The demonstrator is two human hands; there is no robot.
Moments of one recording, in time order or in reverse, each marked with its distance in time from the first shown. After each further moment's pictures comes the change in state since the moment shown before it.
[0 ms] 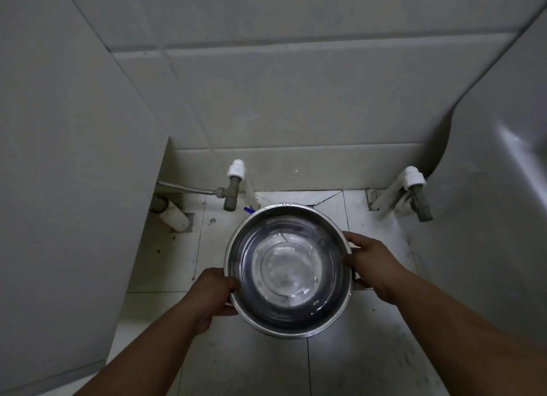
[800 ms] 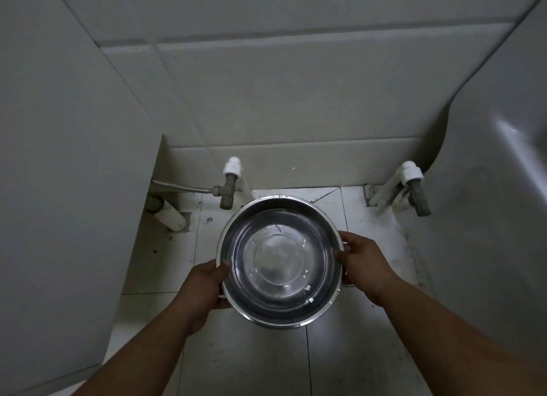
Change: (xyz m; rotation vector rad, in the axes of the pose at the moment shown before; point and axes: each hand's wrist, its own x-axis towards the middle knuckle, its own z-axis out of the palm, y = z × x) left_hand 0.007 -0.008 -0.011 -0.133 -0.031 0.131; right_hand 0.004 0.017 0.015 0.030 0.021 -0.130
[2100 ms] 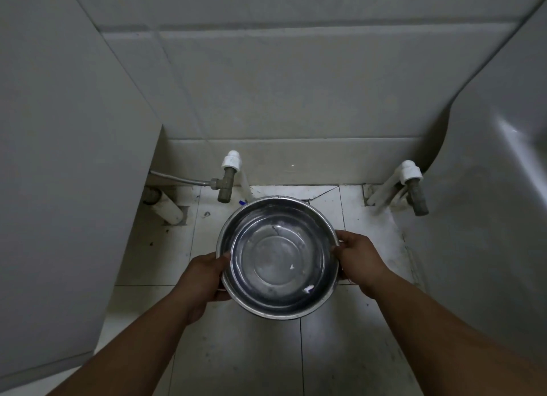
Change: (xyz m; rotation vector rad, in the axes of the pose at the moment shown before) left_hand 0.004 0.003 0.009 0.035 0.021 -0.026; right_hand 0.012 0.004 -0.001 -0.095 0.008 0.002
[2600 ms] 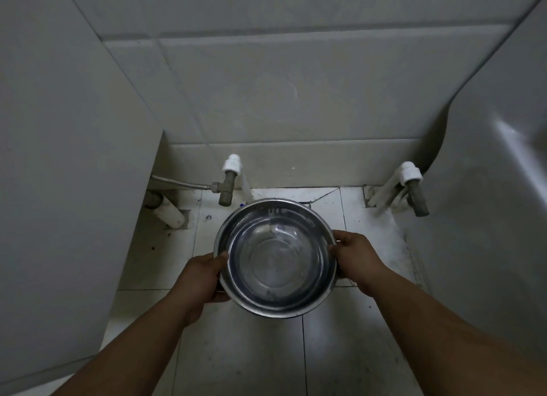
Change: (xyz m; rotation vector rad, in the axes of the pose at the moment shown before) left_hand -0.005 0.008 -0.005 0.051 0.043 0.011; right_hand 0.003 -0.007 0.005 -0.016 -0.022 0.017
